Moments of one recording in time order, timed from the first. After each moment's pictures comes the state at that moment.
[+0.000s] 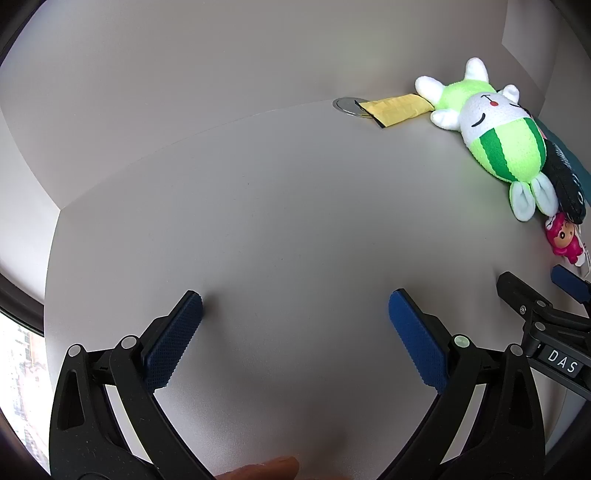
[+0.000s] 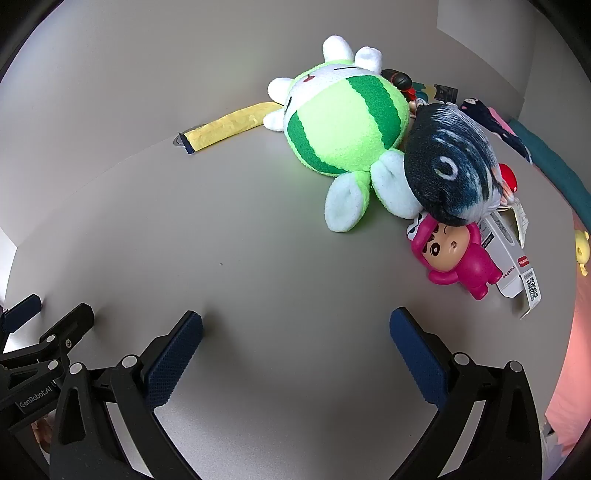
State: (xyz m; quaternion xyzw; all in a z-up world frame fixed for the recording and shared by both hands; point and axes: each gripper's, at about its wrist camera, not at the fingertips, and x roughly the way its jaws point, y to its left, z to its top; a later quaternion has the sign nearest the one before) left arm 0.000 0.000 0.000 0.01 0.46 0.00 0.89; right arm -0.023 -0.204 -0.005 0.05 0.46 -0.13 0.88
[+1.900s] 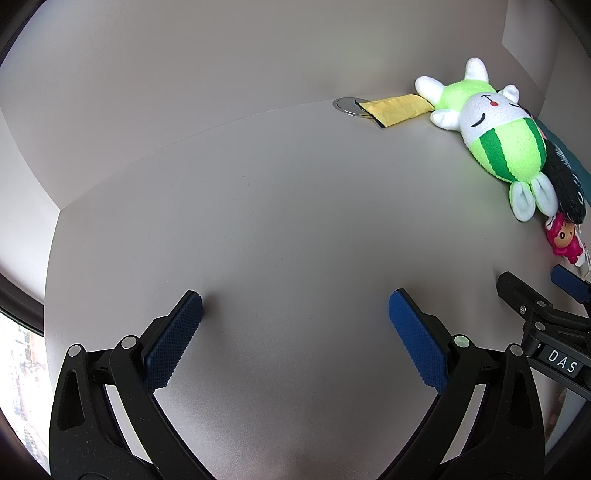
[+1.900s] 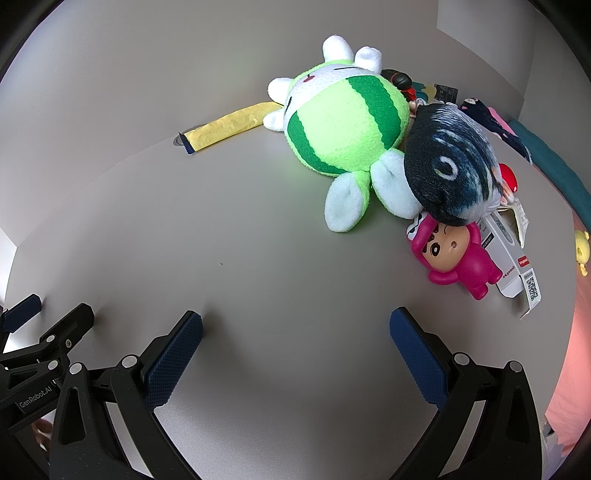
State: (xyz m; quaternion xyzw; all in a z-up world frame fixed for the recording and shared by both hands) left arm 0.000 0.000 0.000 0.01 0.46 0.00 0.89; right arm -0.024 -0.204 -0.004 0.05 0.46 -0.13 0.88
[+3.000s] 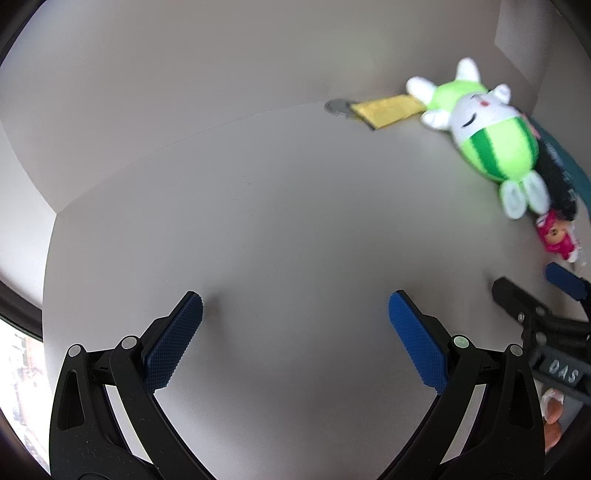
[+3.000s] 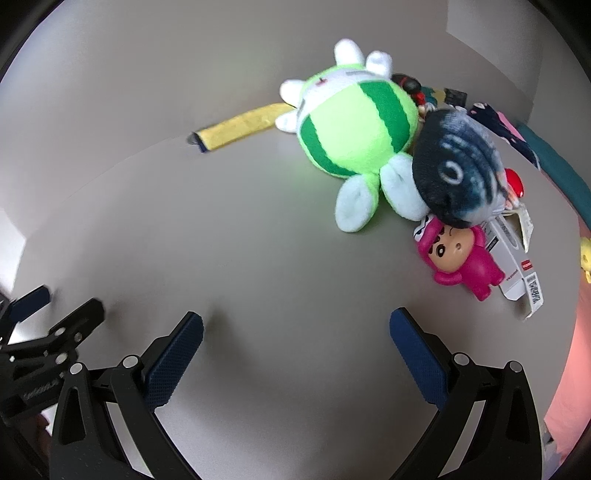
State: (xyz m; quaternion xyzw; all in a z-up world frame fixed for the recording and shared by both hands) left arm -0.007 0.000 0.011 0.00 0.45 -0.03 0.89; right arm -0.040 -0.197 0.008 0.04 0.45 -0.09 0.89
